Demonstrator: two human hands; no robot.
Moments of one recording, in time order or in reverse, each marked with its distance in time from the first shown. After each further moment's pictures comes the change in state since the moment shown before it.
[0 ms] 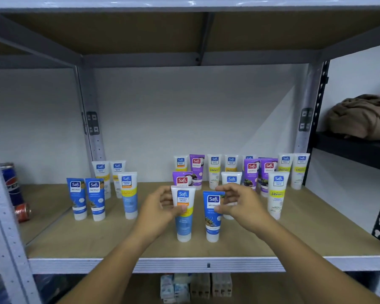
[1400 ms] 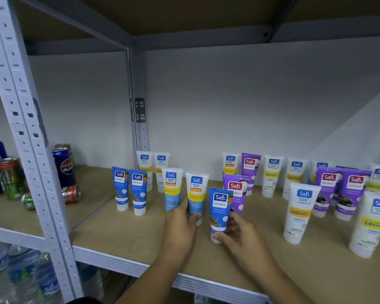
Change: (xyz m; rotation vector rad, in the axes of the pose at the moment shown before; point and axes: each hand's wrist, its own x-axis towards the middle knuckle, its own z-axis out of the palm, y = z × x) left_hand 0.033 -0.105 -0.023 0.326 0.323 -0.023; right_hand 0.033 0.049 0.136 0.008 -0.127 -0.159
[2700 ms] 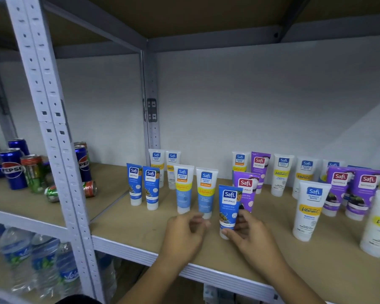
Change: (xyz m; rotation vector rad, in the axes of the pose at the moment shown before) left_hand -0.032 -0.005 -0.032 0.085 -0.005 0.068; right_hand -0.006 -0.003 0.003 -0.011 -0.009 0.037
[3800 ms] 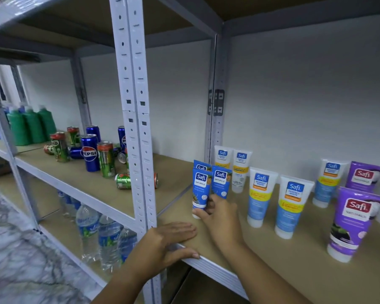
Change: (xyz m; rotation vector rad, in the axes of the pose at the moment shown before) left_hand -0.014 -0.127 -0.170 0.232 -0.138 0.327; right_hand 0.084 -0.075 0.228 0.018 -0.113 -0.113
